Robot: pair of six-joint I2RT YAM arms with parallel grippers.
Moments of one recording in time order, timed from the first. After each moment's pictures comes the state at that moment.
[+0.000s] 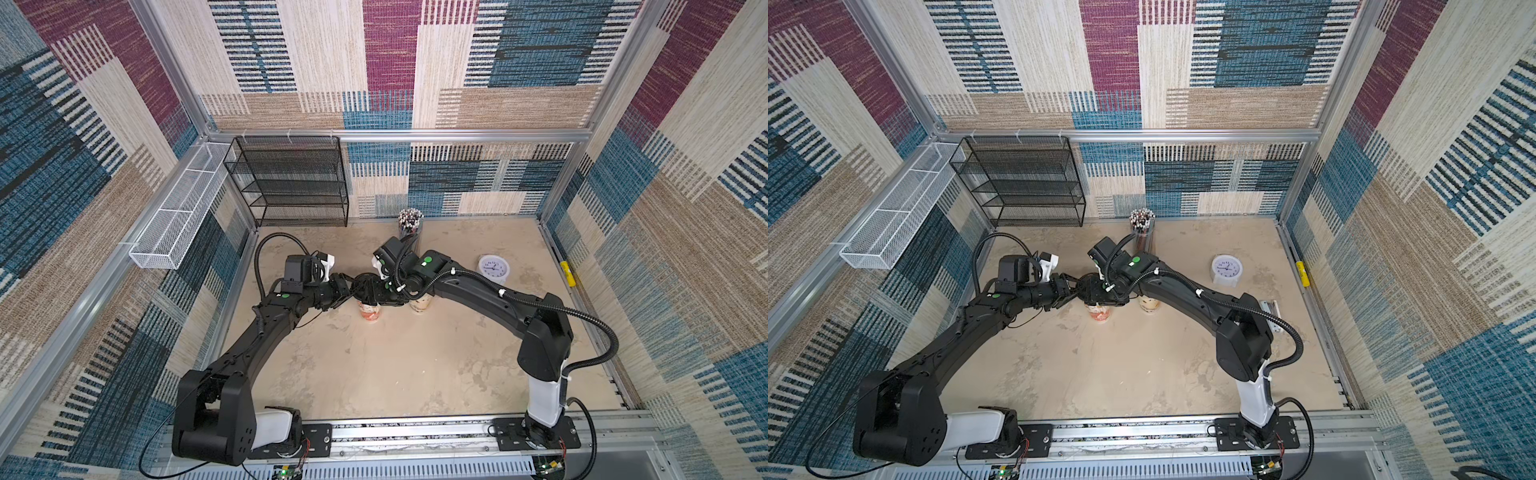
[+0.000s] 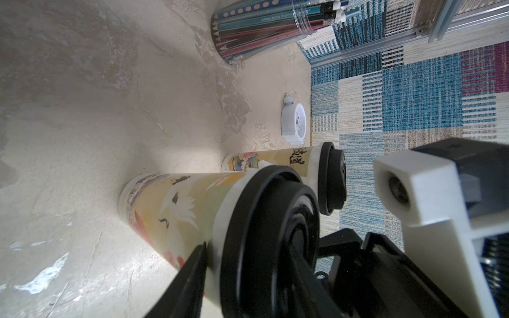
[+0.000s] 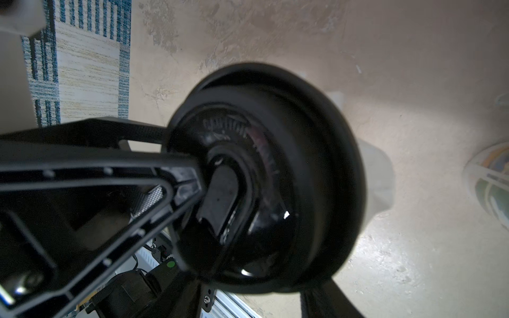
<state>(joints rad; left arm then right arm) -0.16 1.34 0.85 -0.29 0.68 -0.69 0.86 1.93 1.78 -0.84 -0.22 0.71</state>
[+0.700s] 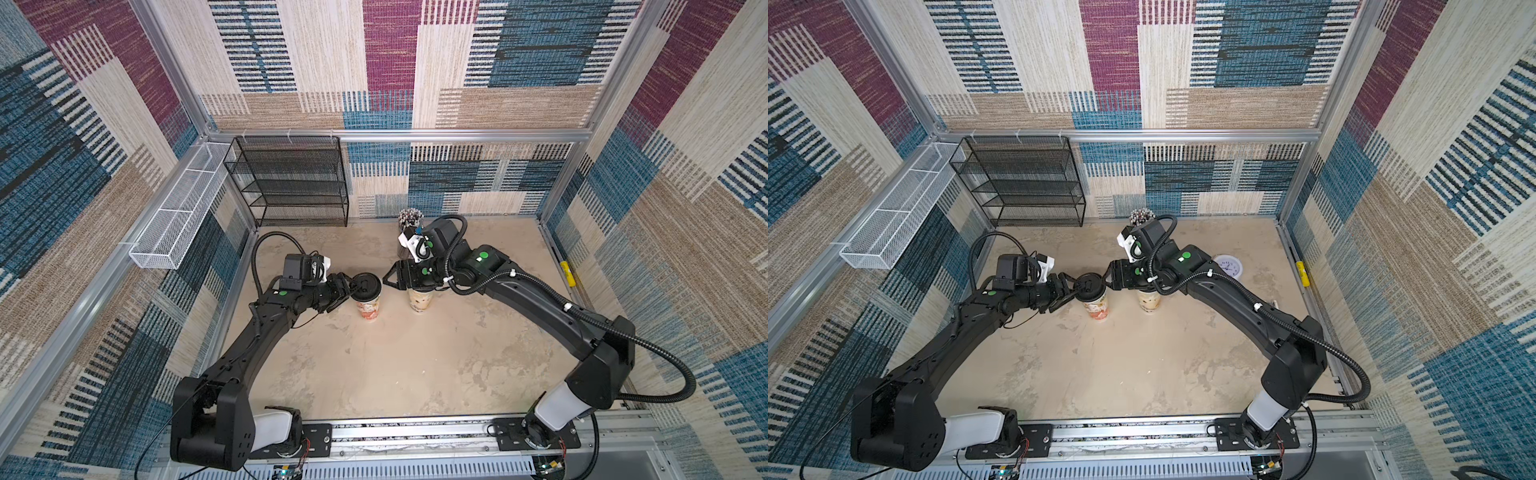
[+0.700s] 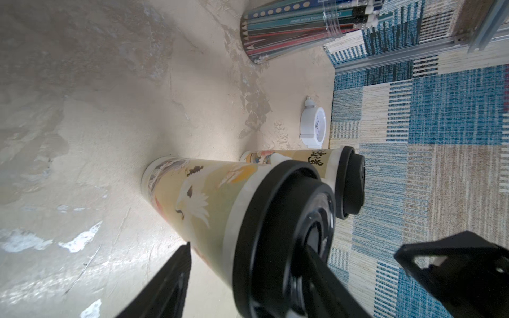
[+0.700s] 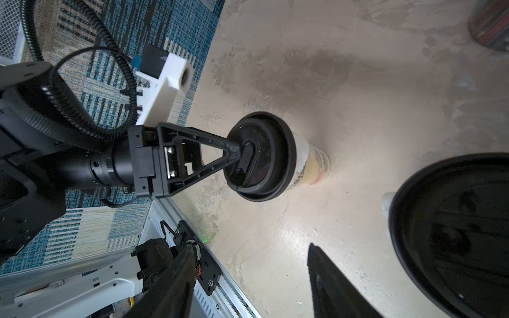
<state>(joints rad) -0.16 1.30 0.93 -0.47 0.58 -0.70 0.72 1.61 1.55 -0.70 -0.39 0.56</state>
